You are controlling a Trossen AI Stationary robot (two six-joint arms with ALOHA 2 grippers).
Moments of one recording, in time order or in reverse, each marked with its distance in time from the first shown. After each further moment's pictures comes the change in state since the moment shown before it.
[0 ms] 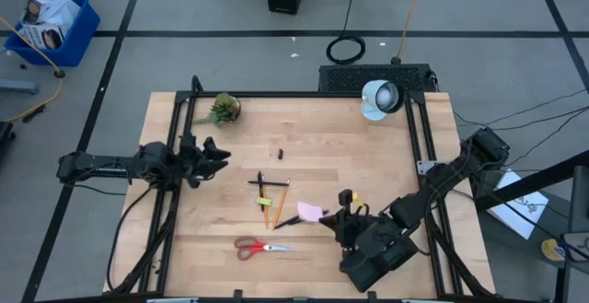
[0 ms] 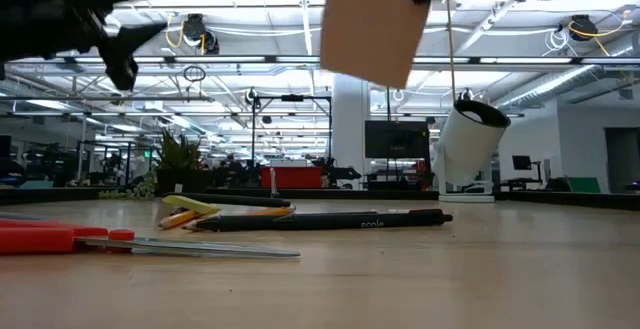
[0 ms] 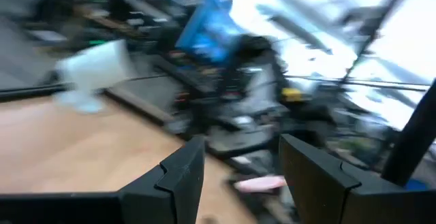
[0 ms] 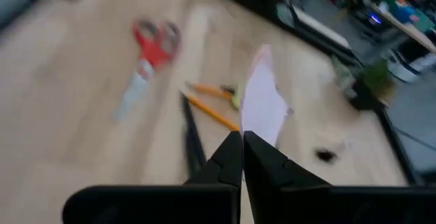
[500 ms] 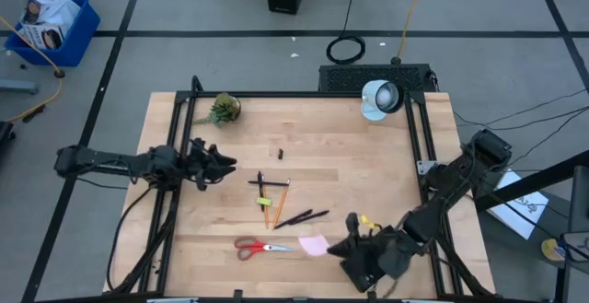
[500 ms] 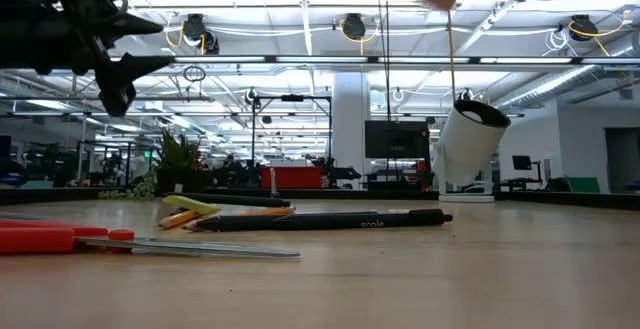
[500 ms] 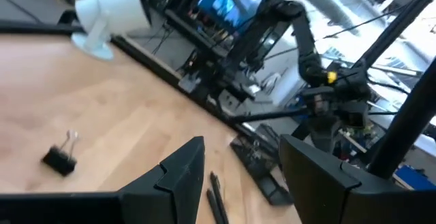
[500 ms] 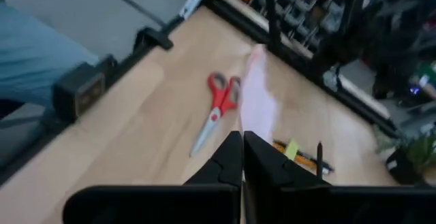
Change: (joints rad) left arm -0.062 0.097 0.000 -0.103 -0.080 -0.097; right arm 0.166 0.000 0.001 0.133 -0.029 -0.136
